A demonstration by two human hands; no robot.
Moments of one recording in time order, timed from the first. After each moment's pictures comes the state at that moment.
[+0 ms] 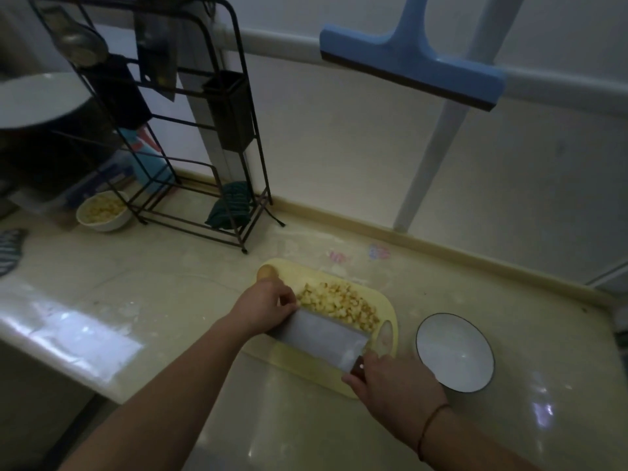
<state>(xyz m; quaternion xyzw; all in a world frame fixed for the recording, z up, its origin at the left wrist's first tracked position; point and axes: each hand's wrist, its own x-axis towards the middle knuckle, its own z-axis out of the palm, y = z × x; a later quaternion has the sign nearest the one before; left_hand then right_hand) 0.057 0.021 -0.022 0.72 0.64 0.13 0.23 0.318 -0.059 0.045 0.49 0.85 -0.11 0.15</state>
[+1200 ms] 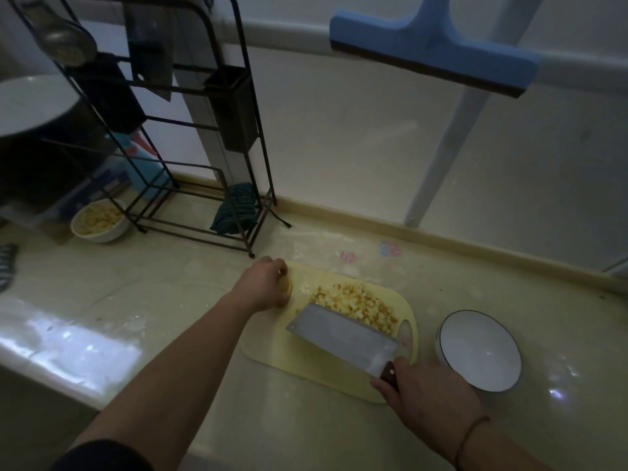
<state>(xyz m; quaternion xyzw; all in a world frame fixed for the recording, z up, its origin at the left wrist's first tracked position) 0.022 0.070 -0.024 0.67 0.70 0.04 0.25 0.320 -0.062 0.028 0.52 0.84 -0.08 0.11</state>
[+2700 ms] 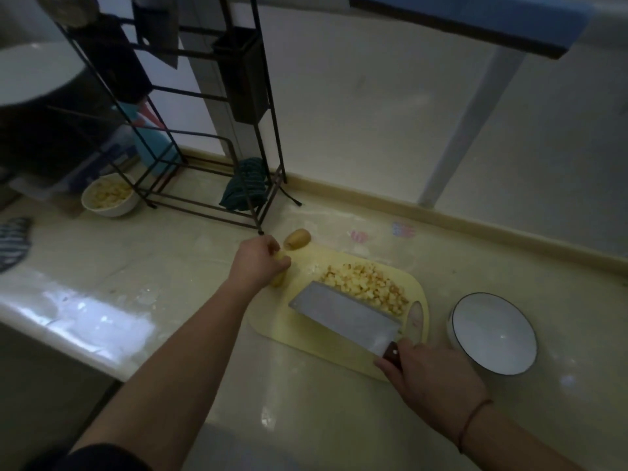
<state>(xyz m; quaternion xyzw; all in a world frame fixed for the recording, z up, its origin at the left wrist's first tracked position) 0.012 0.055 -0.018 0.54 0.79 0.17 0.25 0.312 -0.066 0.020 0.55 0.83 -0.03 0.09</state>
